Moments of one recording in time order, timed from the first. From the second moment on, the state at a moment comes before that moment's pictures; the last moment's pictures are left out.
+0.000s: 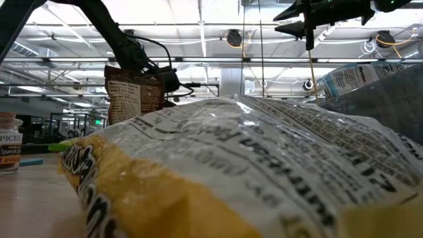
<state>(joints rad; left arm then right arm) 0.68 1.84 1.08 -0.37 0.03 -0.31 -0.74 0.90 0.80 0.18 -0.29 0.54</state>
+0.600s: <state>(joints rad) 0.68 1.82 1.09 -0.45 0.10 -0.35 -0.74 0.90 0.80 0.18 -0.29 0.56</state>
